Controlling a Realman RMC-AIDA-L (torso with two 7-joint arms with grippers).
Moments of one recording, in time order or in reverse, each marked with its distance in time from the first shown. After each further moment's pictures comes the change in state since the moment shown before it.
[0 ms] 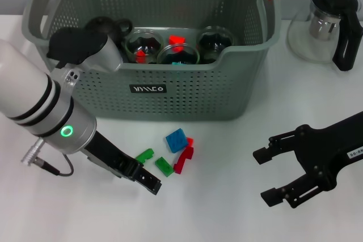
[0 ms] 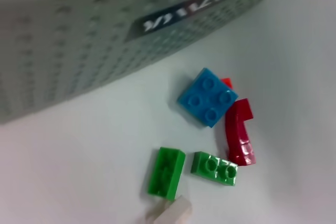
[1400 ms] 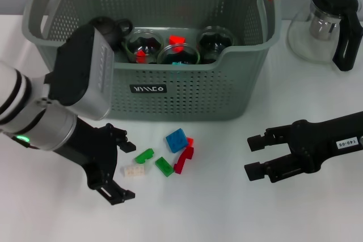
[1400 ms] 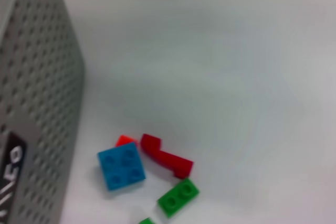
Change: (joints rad) left arm 0.063 0.000 -0.080 0.107 -0.033 0.052 1.048; right arm -0.061 0.030 0.063 0.028 0.078 0.077 0.175
